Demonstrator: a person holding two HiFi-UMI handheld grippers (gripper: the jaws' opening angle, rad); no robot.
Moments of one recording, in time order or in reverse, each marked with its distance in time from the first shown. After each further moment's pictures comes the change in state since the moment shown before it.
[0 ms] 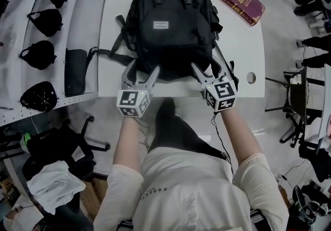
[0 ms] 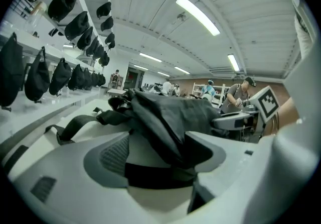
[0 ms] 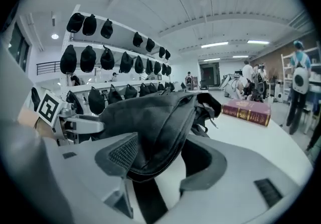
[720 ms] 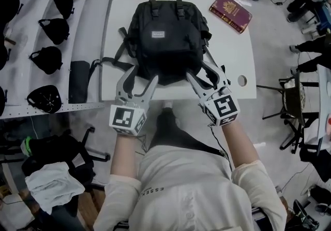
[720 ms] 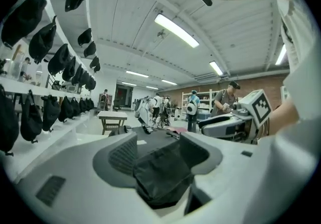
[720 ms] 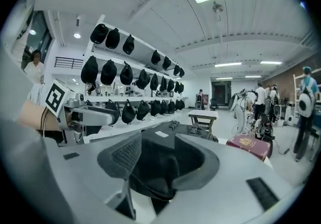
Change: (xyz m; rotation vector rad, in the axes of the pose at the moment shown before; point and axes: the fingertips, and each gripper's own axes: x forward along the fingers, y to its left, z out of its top) left arm -0.075 -0.063 0.114 0.163 -0.170 -0.066; right arm -0.075 0.053 0.094 -0.157 -0.152 0.075
